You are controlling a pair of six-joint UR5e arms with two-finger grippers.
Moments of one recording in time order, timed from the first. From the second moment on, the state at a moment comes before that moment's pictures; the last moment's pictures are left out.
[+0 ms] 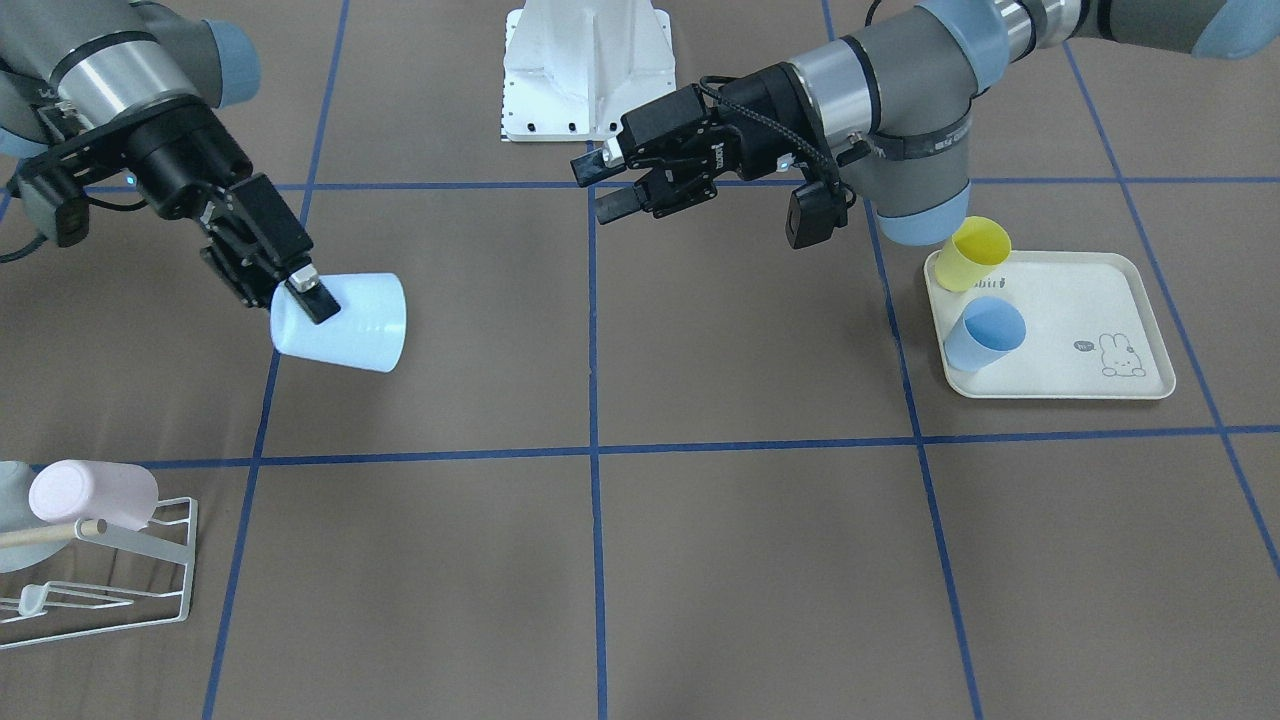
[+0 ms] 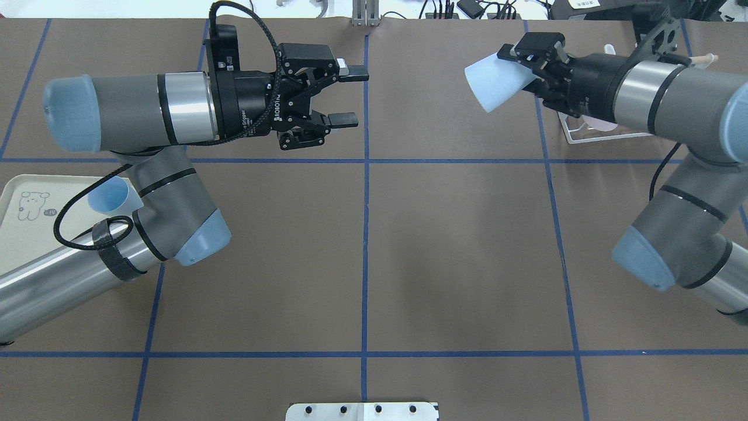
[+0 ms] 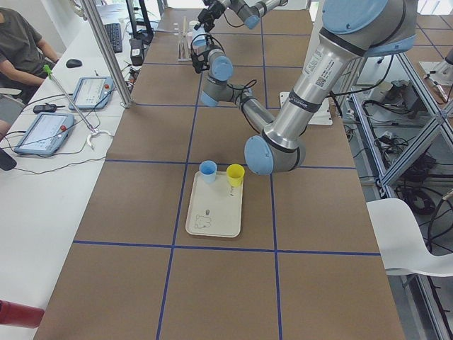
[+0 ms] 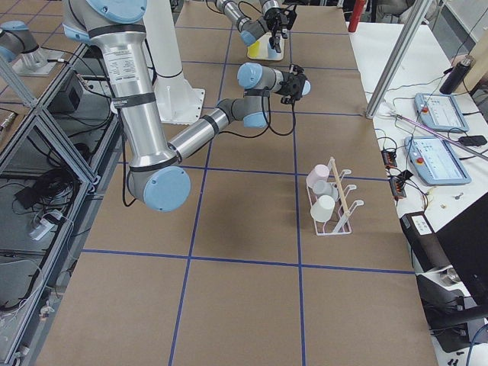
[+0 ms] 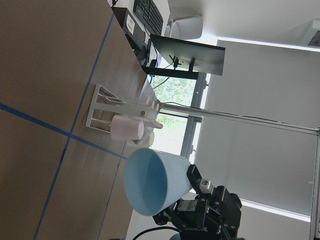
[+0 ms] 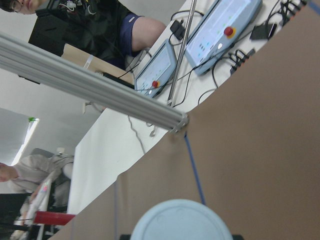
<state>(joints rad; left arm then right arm) -0.71 -2.21 -1.54 -3.09 -1.91 -2.16 0.86 -1.31 1.88 -0.66 1.66 1.67</state>
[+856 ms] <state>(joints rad) -0.71 -2.19 -1.53 -3.09 -1.91 -2.11 1.09 -1.11 1.54 -0.92 1.64 1.15</state>
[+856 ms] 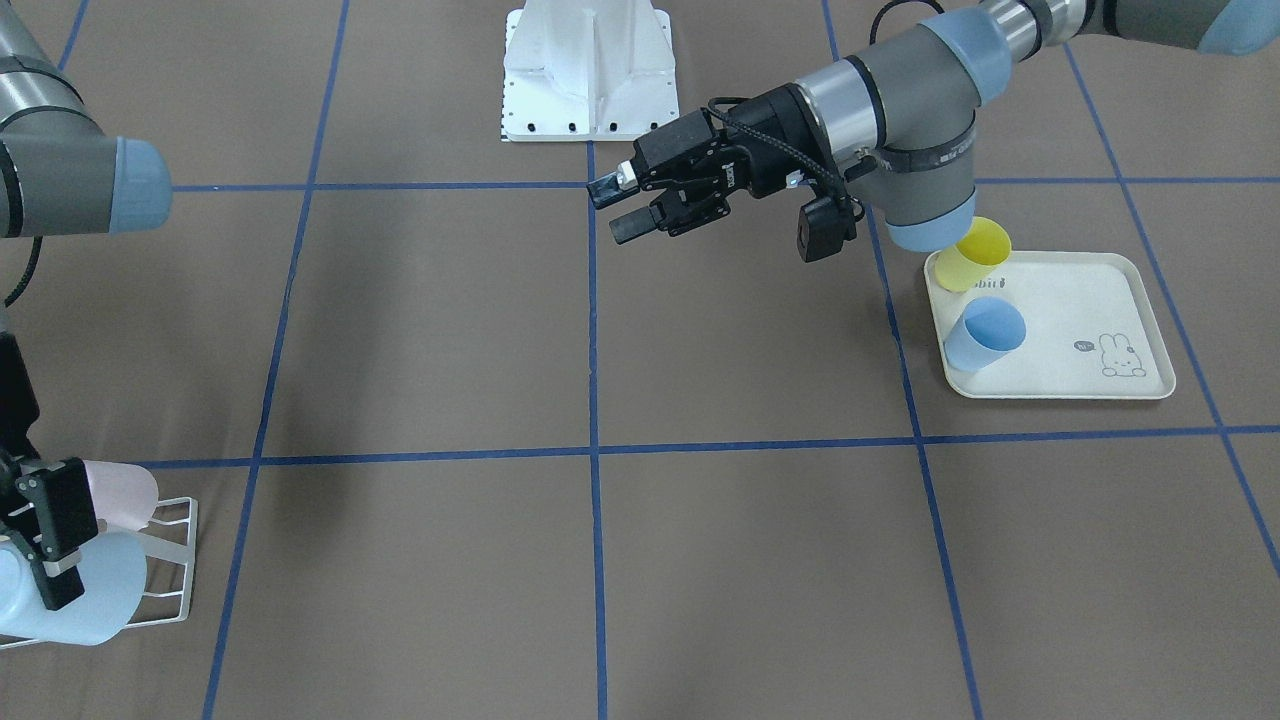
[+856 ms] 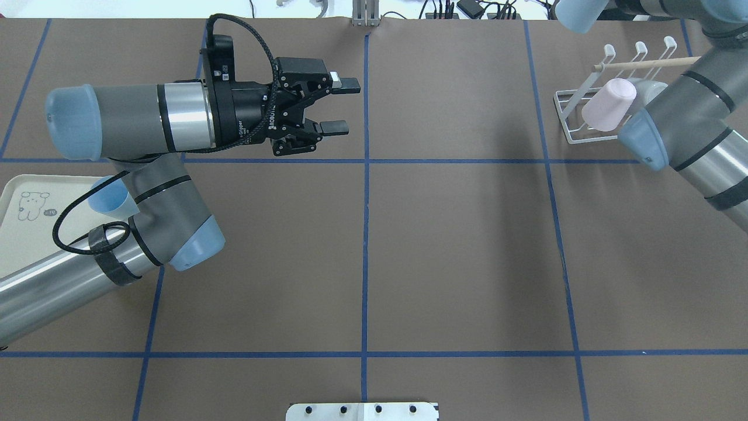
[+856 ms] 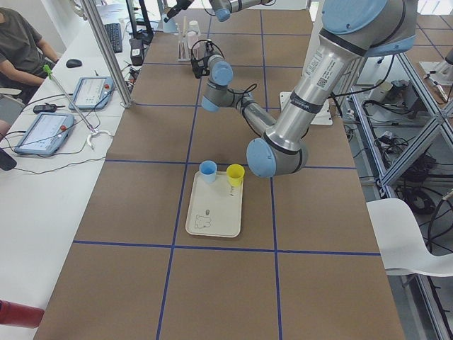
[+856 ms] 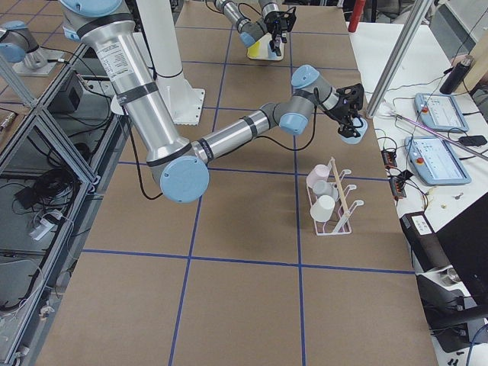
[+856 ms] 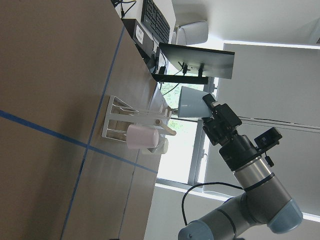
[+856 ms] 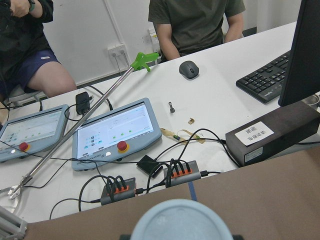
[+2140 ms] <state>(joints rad) -0.71 -2.18 -1.53 -3.09 -1.91 -2.11 1.11 -1.19 1.47 -0.92 1.64 1.03</state>
